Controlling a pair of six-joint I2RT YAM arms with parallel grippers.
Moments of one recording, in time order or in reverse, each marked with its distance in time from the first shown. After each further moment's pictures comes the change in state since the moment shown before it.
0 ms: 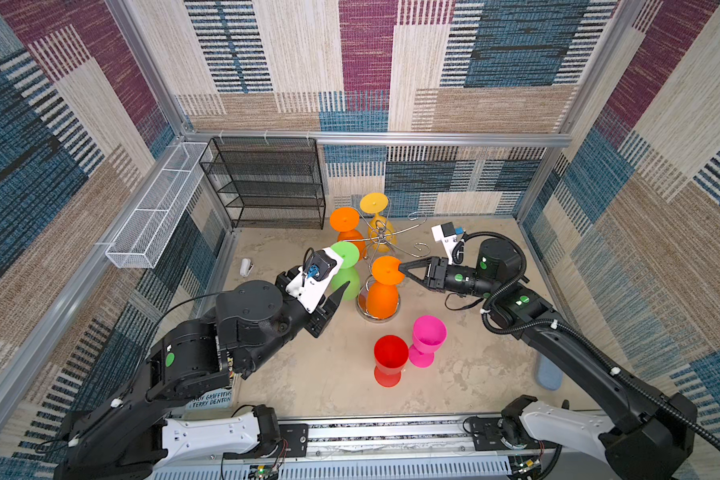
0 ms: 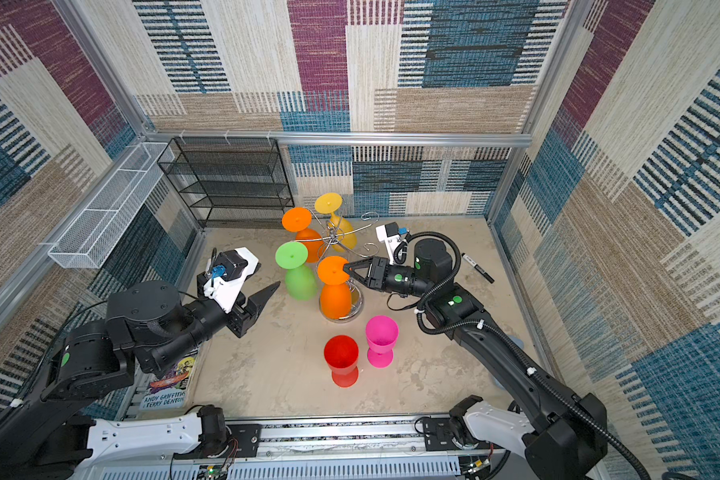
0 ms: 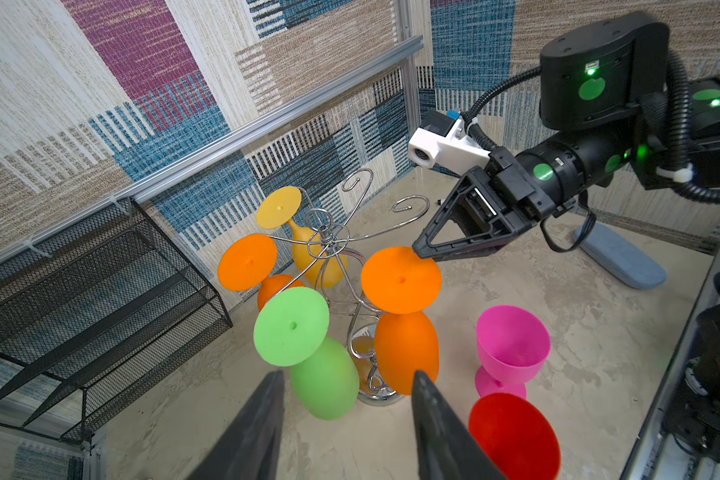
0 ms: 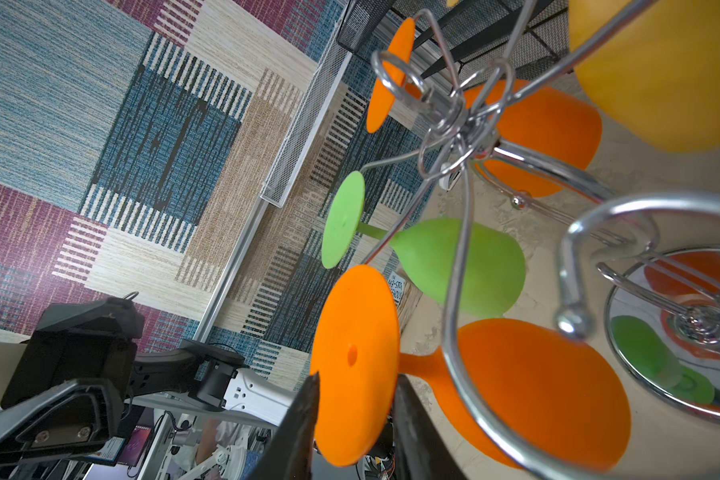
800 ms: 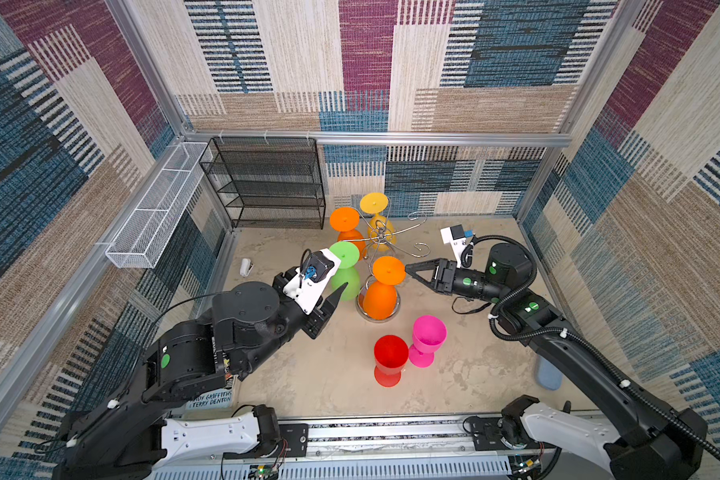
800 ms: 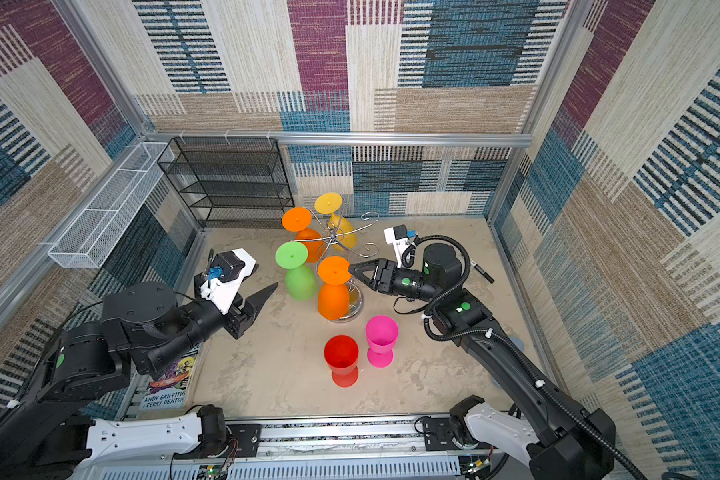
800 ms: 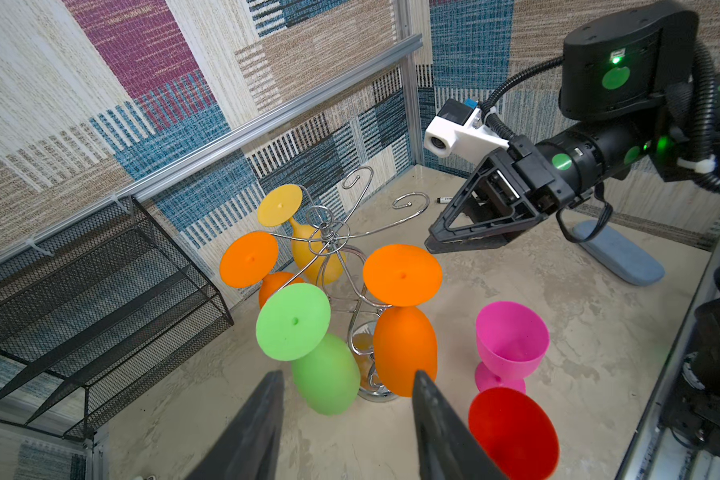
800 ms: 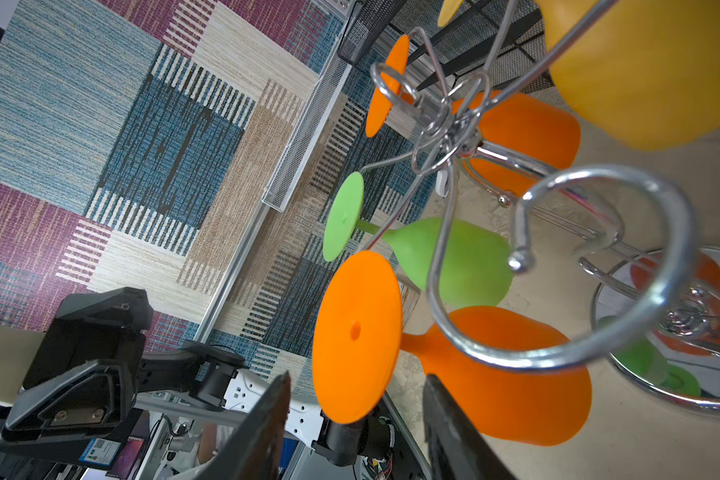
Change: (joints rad) left arm -0.007 -0.011 0.005 -0.017 -0.003 -0.001; right arm -0.033 -0.073 -0.049 -0.007 0.003 0.003
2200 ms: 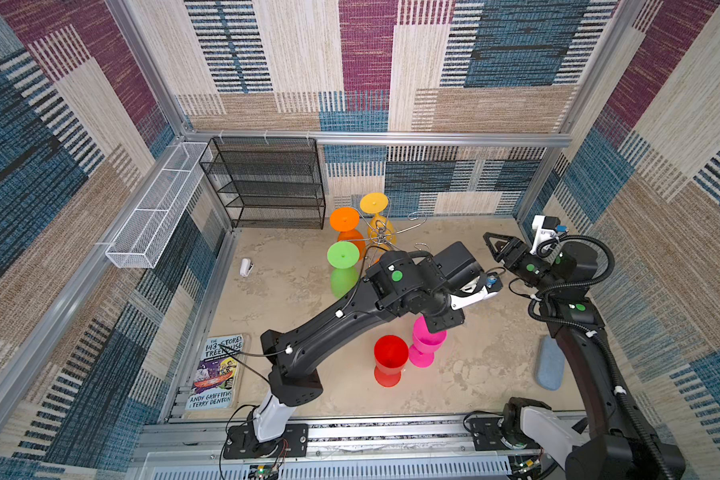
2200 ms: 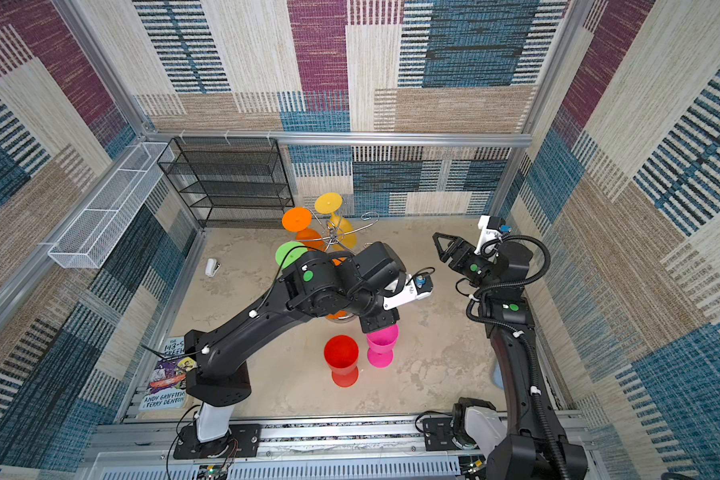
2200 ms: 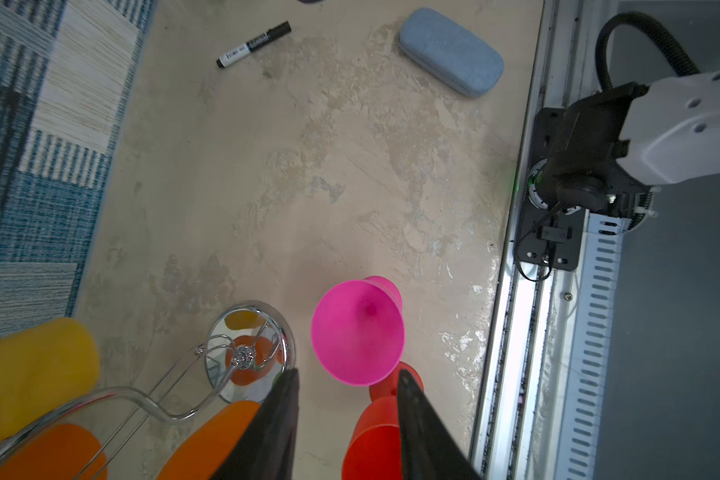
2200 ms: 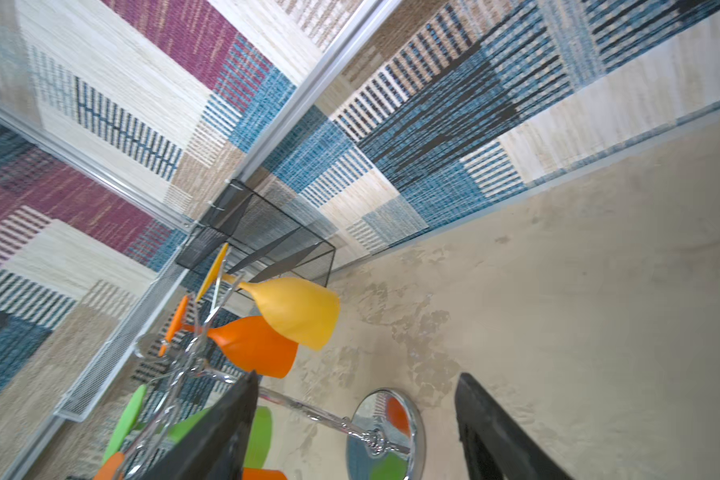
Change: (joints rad) left arm -0.018 1.068 1.037 -0.594 0.435 0.125; right arm -0.647 -0.064 -0.080 0.037 0.001 -0.190
